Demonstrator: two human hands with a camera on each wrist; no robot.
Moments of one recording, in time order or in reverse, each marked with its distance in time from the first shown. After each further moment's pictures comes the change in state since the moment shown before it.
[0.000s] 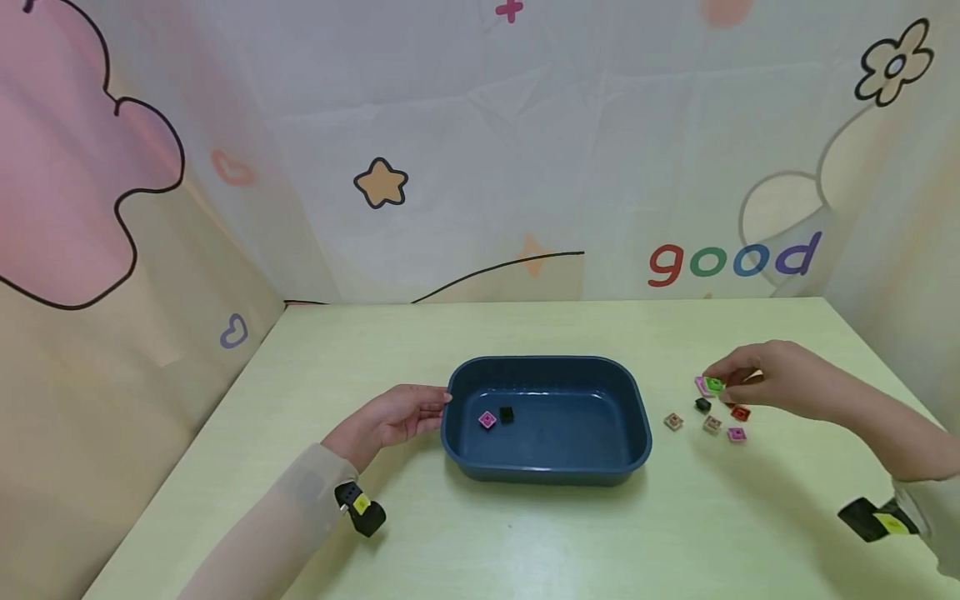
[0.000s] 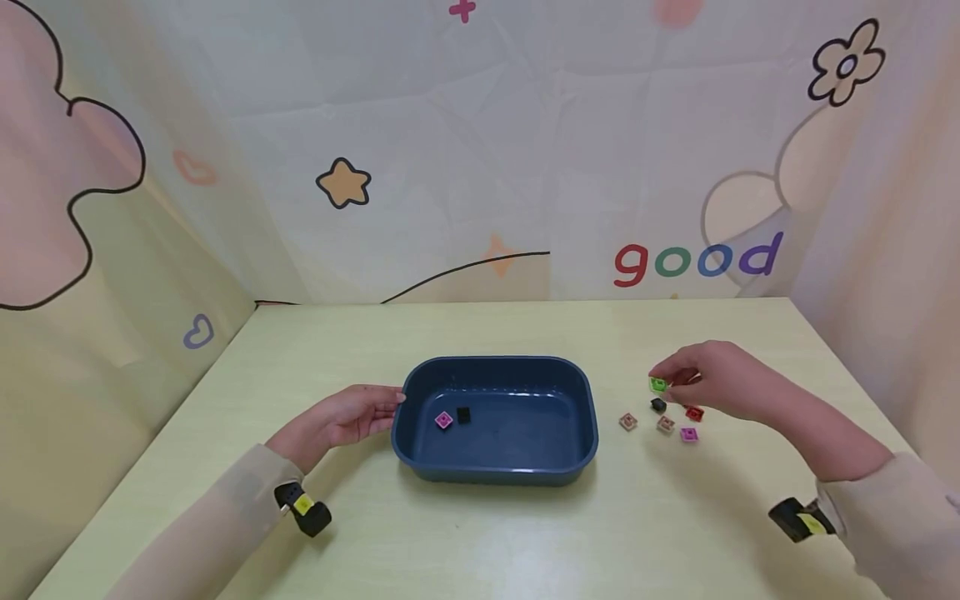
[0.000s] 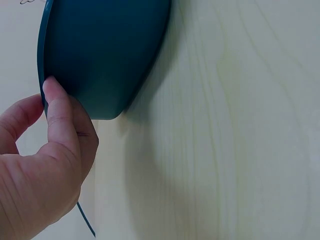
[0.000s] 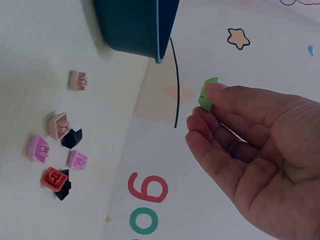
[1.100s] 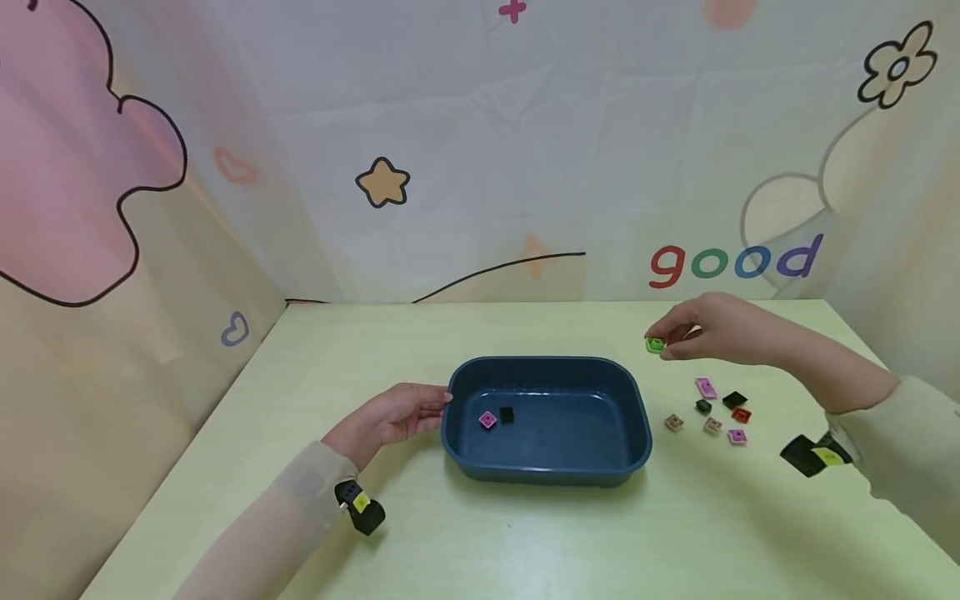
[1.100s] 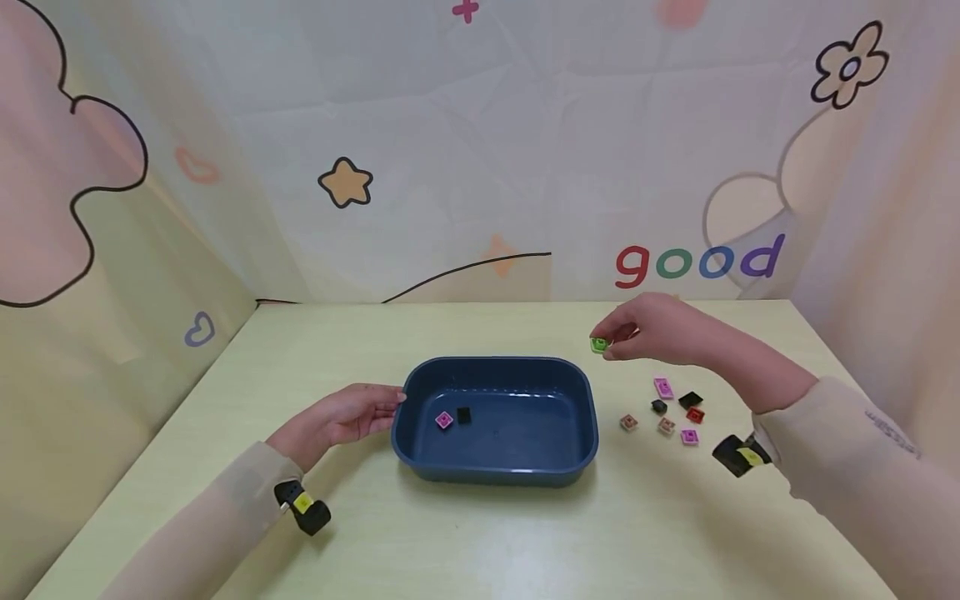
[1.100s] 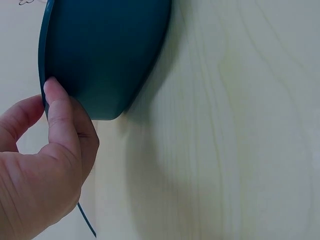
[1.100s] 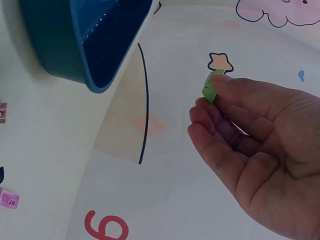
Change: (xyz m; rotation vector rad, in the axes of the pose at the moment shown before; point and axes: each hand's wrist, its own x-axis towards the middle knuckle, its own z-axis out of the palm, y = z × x) left_hand 0.001 0.001 -0.001 0.010 0.005 -0.002; right_hand 0.046 -0.057 -0.028 0.006 -0.009 -0.143
